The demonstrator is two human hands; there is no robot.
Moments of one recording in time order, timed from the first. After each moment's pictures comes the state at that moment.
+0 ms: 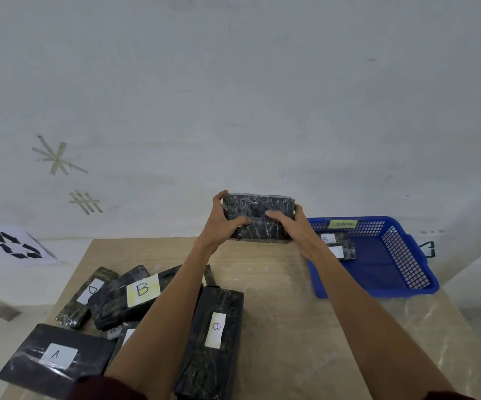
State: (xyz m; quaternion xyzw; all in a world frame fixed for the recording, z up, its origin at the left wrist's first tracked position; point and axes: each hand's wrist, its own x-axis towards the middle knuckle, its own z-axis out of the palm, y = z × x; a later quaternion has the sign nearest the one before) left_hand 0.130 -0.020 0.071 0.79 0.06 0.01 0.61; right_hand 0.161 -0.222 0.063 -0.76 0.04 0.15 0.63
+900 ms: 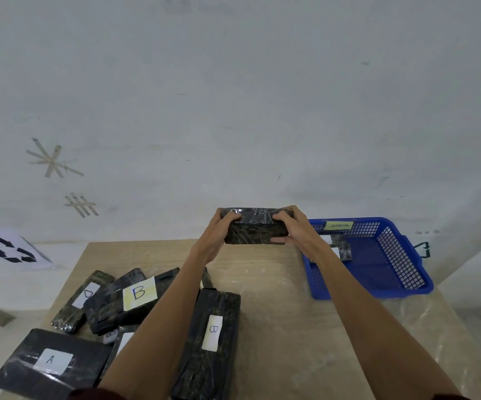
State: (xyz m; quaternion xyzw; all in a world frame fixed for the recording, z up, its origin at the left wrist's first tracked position) left_hand 0.128 -0.030 0.066 0.67 0.13 -0.07 0.73; right_hand 0.161 -0.230 0.071 -0.69 0.03 0.17 0.70
